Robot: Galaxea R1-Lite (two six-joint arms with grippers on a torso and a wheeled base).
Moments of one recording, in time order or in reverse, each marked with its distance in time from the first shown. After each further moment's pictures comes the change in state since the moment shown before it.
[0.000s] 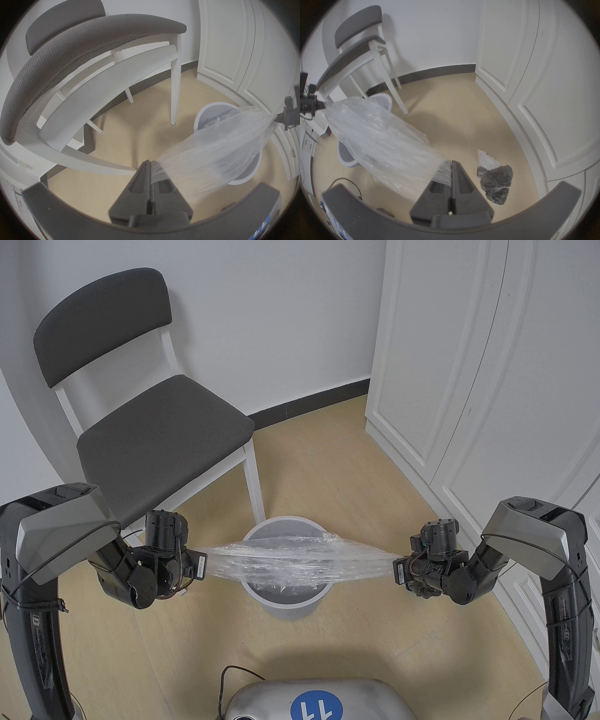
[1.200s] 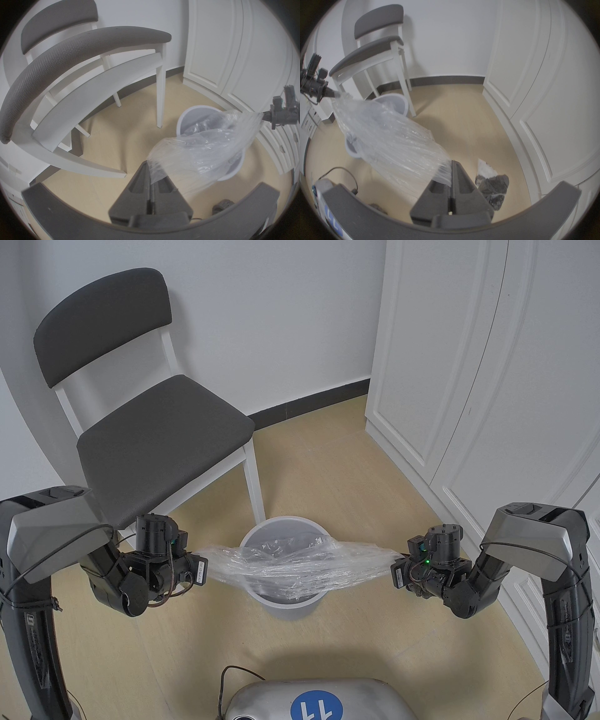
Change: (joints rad) left arm 0.013 -0.035 0.095 -0.090 -0.171 0.030; right arm 0.031 -0.027 0.136 -0.216 0.009 -0.106
